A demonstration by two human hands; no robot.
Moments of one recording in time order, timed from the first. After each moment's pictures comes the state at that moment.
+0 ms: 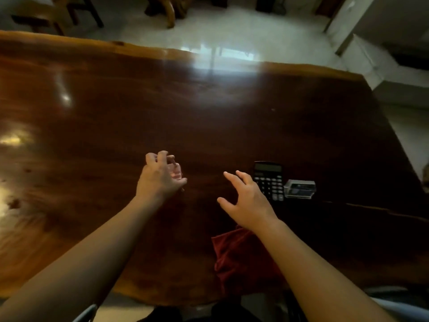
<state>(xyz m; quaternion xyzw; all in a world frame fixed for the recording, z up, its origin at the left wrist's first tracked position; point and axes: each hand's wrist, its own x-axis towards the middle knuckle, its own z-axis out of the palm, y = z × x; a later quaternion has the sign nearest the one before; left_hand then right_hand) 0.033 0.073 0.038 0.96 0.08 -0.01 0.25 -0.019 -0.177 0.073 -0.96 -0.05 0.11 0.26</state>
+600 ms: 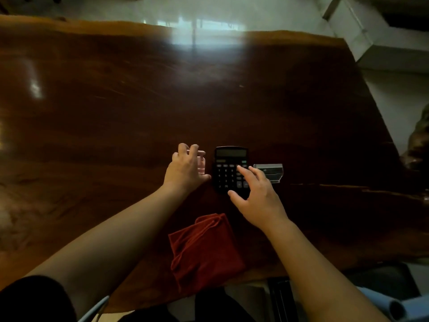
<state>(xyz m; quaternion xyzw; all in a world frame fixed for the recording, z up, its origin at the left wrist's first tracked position) 0.068 -0.124 0.002 0.97 -0.06 -0.07 0.22 -0.024 -0.328 0.042 -0.95 0.05 0.08 0.29</state>
